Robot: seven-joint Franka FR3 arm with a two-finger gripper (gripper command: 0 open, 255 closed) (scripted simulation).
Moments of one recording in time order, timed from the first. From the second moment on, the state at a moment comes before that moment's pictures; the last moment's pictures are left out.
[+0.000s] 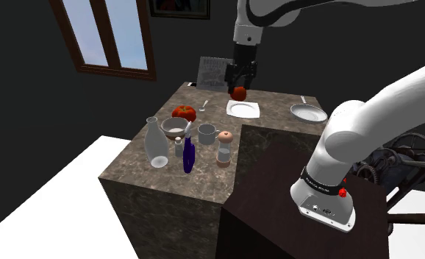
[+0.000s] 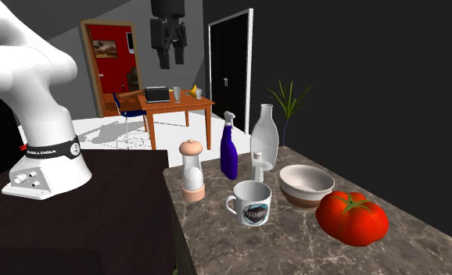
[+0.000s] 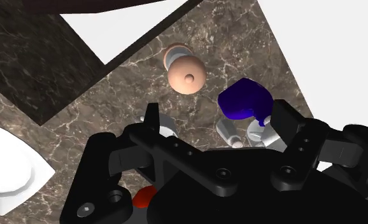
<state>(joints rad) 0.01 -0.60 -0.03 -2.46 0.07 1.84 0.12</state>
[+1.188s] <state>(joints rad) 0.00 0.06 -0.01 -2.34 0.01 2.37 0.19</state>
